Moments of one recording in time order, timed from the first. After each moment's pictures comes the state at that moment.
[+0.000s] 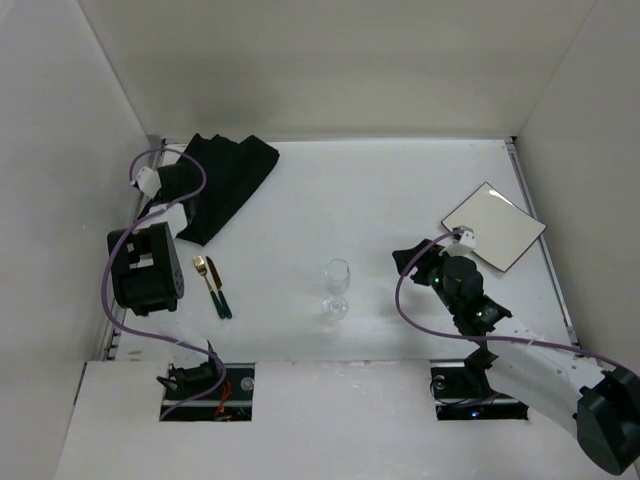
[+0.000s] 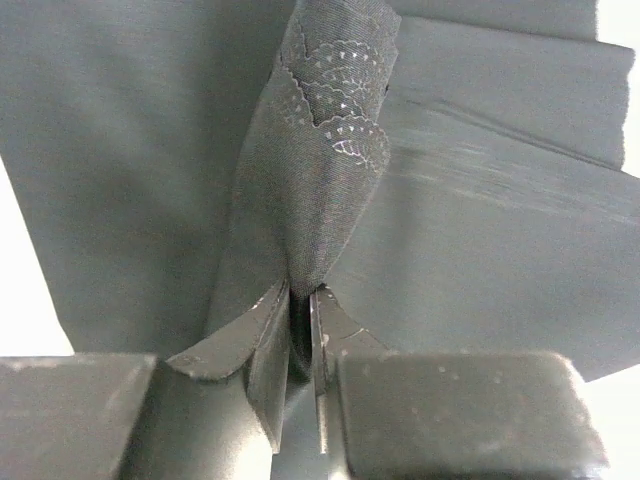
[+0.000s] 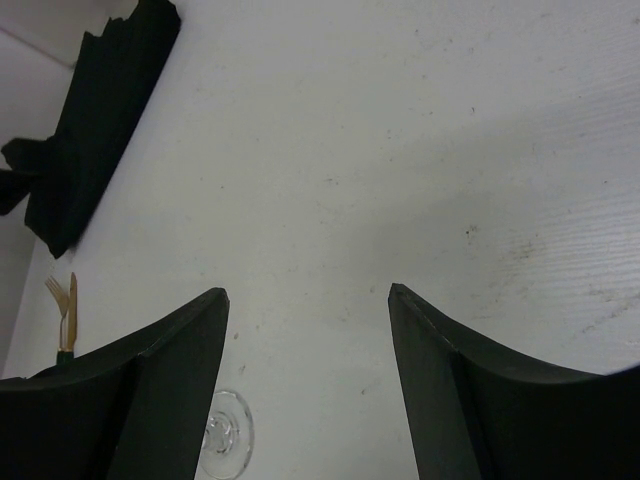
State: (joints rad) left arm 0.19 1.80 1.08 0.00 -0.29 -0.82; right arm 0.55 0.83 0.27 0.28 0.23 0.73
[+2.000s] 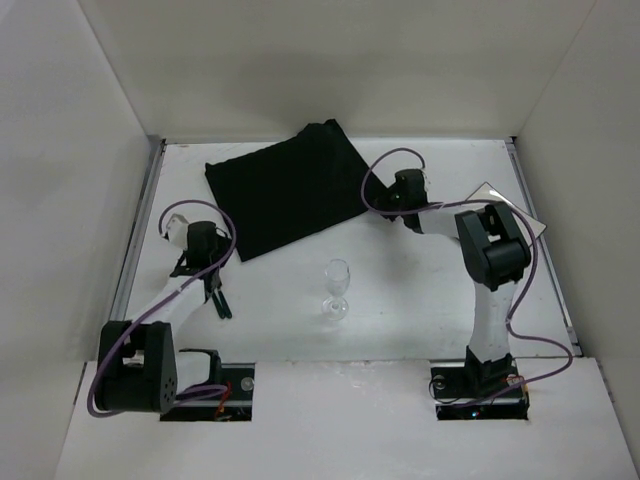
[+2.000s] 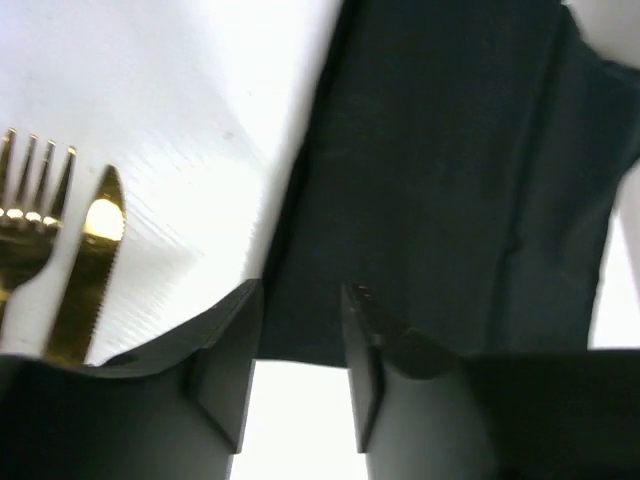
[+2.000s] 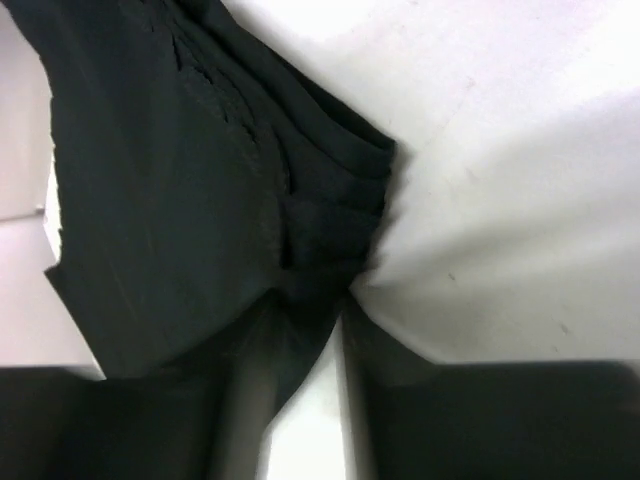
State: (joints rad) left arm -0.07 1.17 0.46 0.09 -0.23 -1.00; right arm 0.32 2.04 1.18 0.26 -0.01 1.10
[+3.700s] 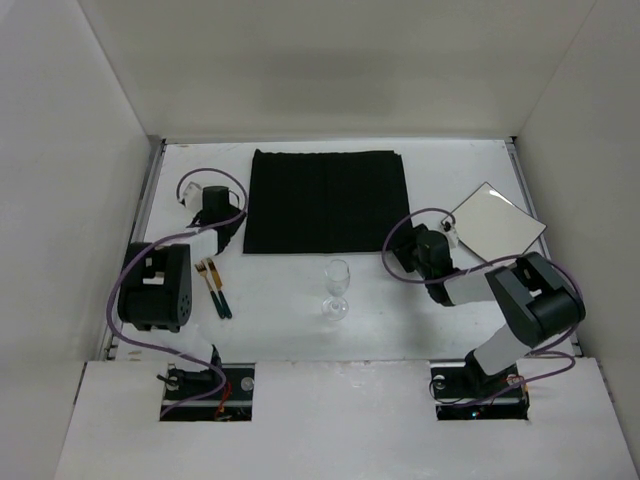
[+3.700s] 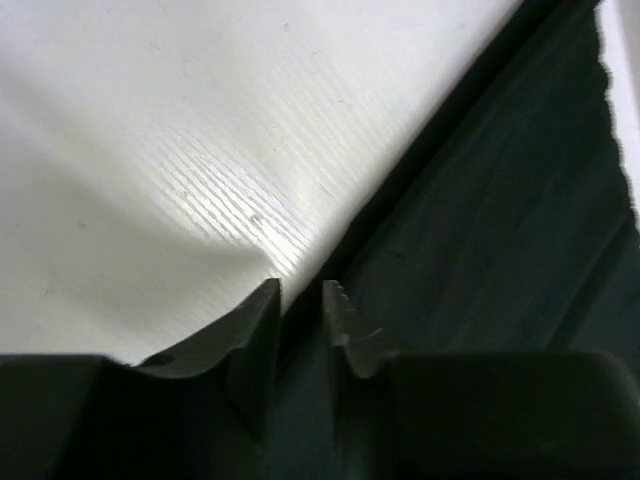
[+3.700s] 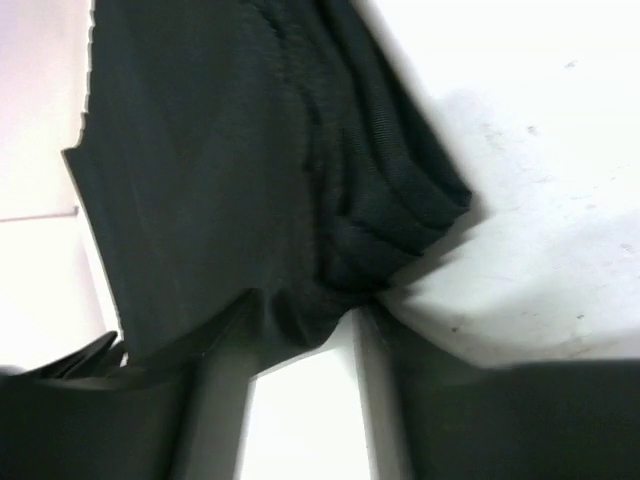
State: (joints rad) left arm -0.08 1.71 0.84 0.15 -0.19 -0.99; right arm 0.41 1.60 0.43 0.67 0.19 1.24
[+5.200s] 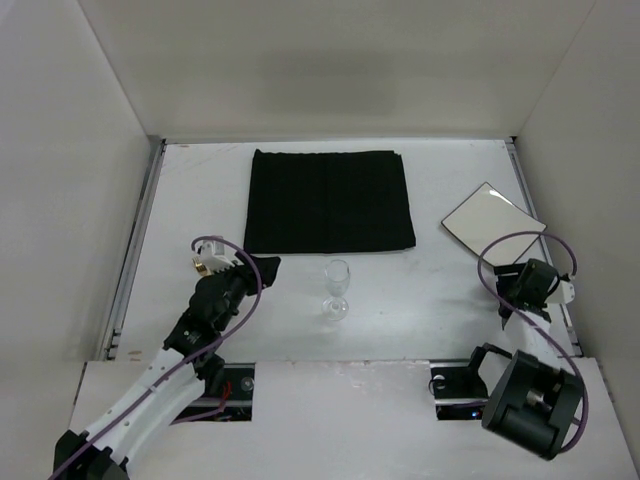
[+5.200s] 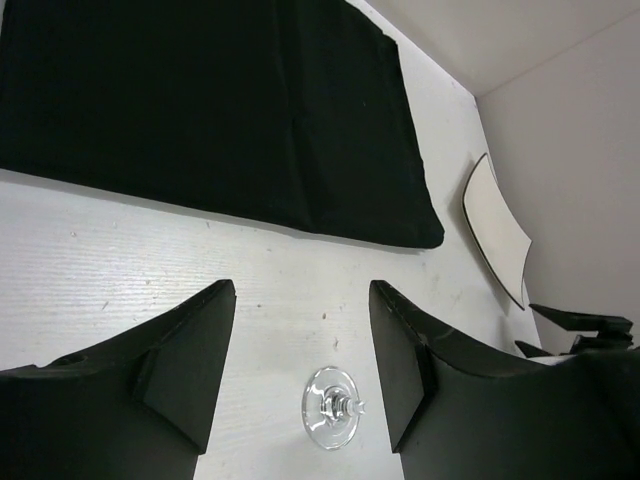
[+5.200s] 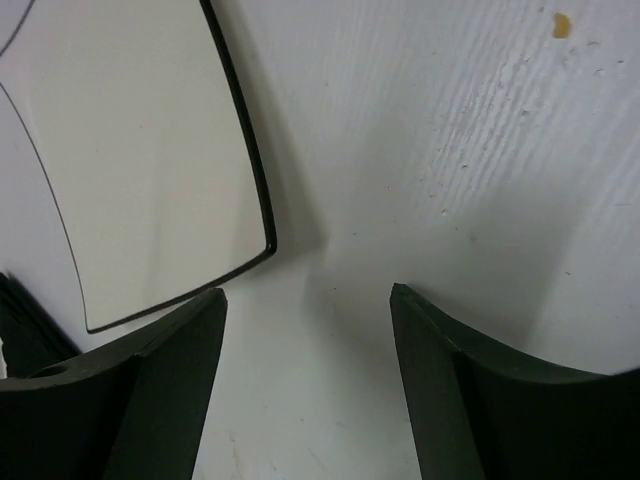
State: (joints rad) left arm -0.51 0.47 0.19 0.08 -0.15 -0.80; right arm -0.50 0.89 0.24 -0.03 0.08 0.97
